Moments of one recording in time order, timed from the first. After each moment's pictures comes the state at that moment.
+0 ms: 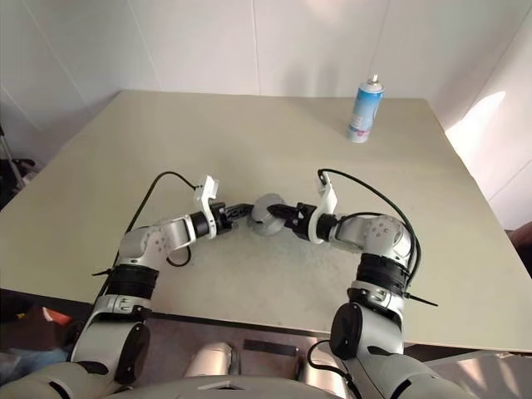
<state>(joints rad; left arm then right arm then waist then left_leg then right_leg) -0.51 0.15 0.09 0.31 -0.50 0.80 -0.63 -0.63 0.00 -0.57 0.20 0.63 1.51 0.28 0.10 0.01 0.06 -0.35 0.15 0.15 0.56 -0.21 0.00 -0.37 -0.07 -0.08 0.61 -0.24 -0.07</state>
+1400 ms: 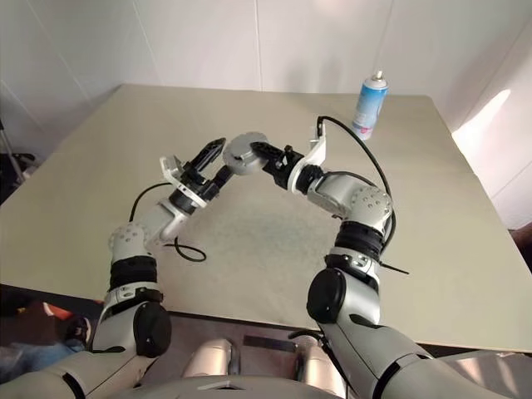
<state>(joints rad) -0.63 0.01 0.59 0.44 -1.22 1.01 -0.40 -0.86 0.11 -0.72 0.31 1.01 1.32 -0.05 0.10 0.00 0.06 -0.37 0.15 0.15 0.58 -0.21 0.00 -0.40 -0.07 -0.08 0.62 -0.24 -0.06</state>
